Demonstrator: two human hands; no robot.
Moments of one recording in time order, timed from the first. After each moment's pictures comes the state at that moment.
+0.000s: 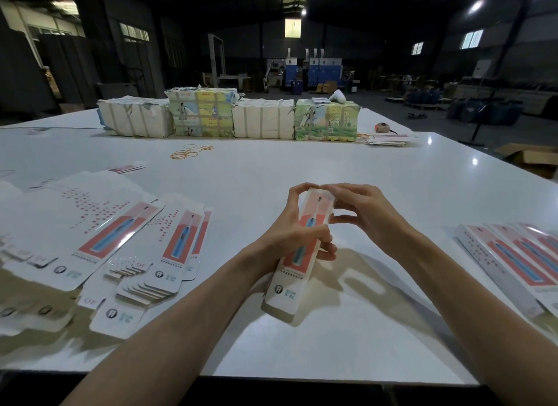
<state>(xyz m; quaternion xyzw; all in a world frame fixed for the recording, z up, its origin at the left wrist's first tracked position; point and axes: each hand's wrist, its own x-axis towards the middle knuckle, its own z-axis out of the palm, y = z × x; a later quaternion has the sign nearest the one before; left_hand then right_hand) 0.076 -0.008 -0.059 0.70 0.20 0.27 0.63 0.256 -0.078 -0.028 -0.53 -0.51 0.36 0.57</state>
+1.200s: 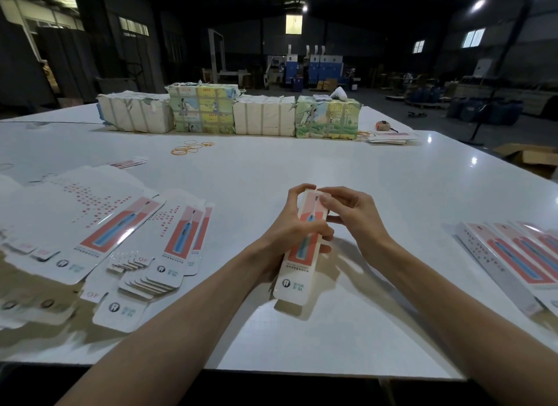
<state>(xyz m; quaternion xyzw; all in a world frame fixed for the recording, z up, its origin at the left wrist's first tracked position) 0.079 -0.002 -0.074 0.66 0.20 0.31 0.65 0.228 -0.076 -0.051 -0.53 -0.49 0.29 0.63</state>
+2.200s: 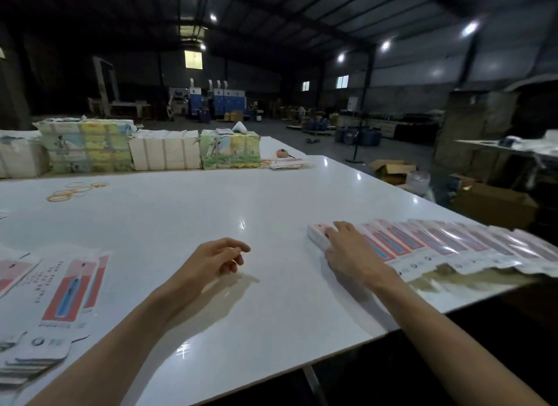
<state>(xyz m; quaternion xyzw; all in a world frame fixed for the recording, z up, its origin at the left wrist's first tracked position) 0.082 -0.002 -0.081 0.73 0.17 0.27 0.60 0.338 -0.202 -0.050 -0.87 -0.47 -0.08 0.13</state>
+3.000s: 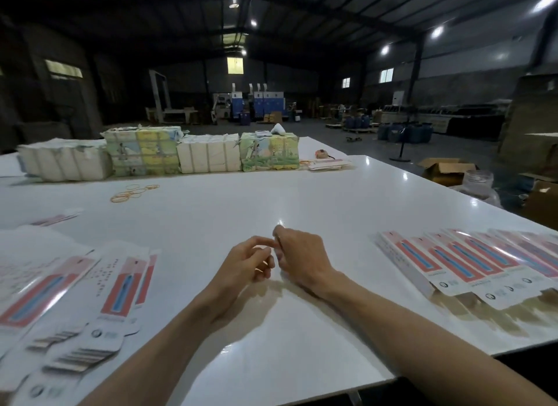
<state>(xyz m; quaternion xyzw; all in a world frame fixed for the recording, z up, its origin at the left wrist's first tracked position) 0.074 -0.019 -0.069 0.72 0.22 0.32 0.58 0.235 -0.082 -0.055 -0.74 -0.62 -0.16 0.20</state>
